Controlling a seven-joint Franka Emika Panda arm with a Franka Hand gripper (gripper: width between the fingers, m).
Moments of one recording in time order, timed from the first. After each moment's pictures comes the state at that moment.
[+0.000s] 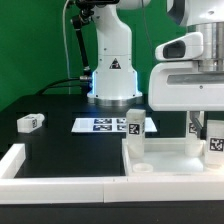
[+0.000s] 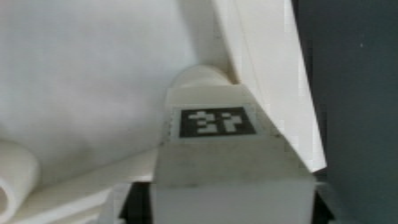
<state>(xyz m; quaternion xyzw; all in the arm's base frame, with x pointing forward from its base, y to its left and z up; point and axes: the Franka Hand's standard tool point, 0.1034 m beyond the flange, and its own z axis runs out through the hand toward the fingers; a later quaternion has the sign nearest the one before) 0.630 0.117 0.076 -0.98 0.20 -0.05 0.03</state>
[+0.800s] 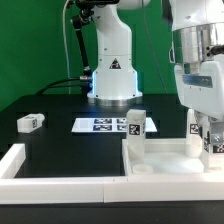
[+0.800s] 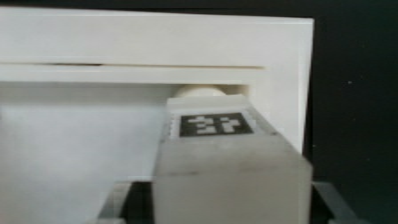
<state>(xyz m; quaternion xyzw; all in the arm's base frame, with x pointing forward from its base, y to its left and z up) 0.625 0.109 0.074 -0.71 0.70 -0.02 0.09</state>
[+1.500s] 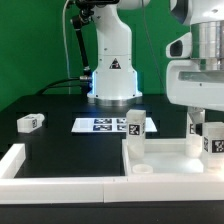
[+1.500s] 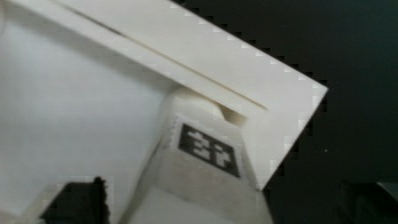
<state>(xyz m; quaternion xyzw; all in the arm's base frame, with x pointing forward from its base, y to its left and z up) 0.633 0.121 0.079 -0.88 0.47 -0.04 0.04</state>
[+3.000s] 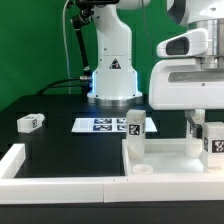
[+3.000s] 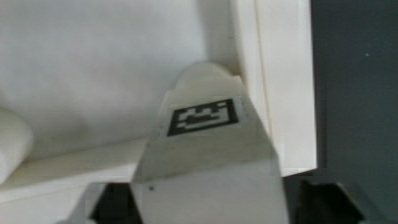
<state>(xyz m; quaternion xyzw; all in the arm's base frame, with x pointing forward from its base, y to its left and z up) 0.632 0.117 0.080 -0.99 0.12 -0.06 0.02</state>
